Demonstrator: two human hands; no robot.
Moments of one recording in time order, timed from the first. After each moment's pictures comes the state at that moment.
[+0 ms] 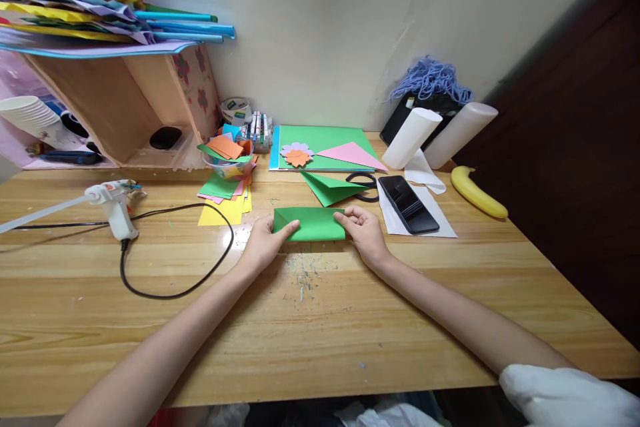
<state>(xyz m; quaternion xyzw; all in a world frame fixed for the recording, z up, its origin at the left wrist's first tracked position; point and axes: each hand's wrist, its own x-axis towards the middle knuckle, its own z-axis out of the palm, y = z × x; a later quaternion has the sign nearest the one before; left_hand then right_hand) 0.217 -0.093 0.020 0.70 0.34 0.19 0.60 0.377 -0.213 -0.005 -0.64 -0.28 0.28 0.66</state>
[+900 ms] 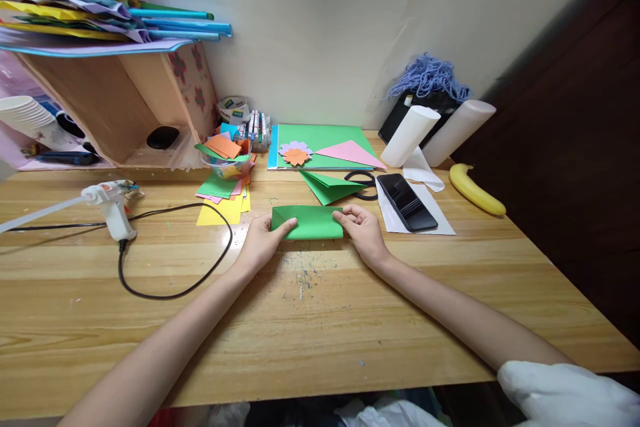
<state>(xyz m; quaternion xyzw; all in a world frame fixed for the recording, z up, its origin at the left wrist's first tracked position) 0.217 -0.089 0.015 0.71 0.33 0.20 0.59 0.375 -0.212 -0.003 -0.65 -0.29 0.27 0.65</state>
